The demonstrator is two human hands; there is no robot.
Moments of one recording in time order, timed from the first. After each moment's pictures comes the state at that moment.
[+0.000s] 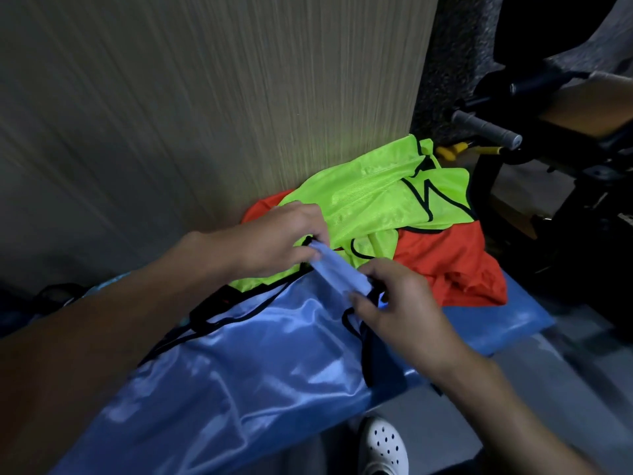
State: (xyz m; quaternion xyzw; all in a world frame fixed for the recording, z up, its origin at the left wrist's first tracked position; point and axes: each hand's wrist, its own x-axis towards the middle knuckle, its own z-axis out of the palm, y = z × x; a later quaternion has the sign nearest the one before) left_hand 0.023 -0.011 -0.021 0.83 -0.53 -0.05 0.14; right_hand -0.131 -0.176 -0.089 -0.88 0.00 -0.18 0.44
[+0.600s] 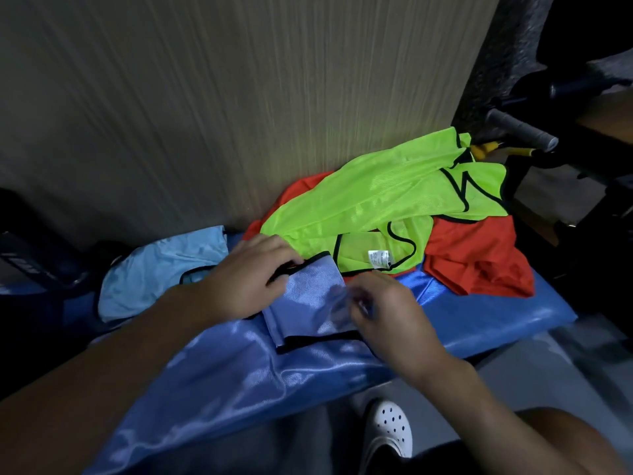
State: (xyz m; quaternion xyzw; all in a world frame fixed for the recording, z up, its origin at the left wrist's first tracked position) left_hand -0.020 0.103 -0.080 0.91 -0.40 -0.01 0.14; right_hand -0.140 -0.116 -0.111 -0.91 -0.04 -0.14 0.38
